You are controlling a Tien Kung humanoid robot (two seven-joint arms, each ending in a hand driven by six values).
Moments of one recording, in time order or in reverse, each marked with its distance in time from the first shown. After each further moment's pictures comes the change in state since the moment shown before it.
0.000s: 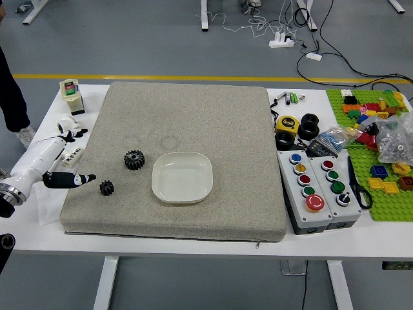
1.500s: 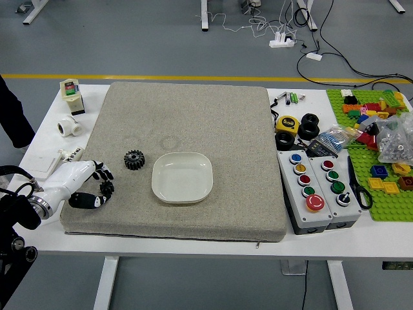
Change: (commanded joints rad) left arm -0.011 -0.003 0.154 0.048 0.038 -0.019 0.048; right arm 0.012 -0.004 -0.013 0.001 0.004 0.000 0.000
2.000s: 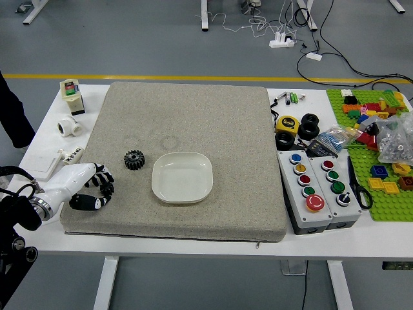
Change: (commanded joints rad) left arm -0.005 -0.001 0.003 0.011 -0.013 -0.022 0.000; right arm 0.002 -0.001 0.003 0.001 -0.003 0.001 0.000
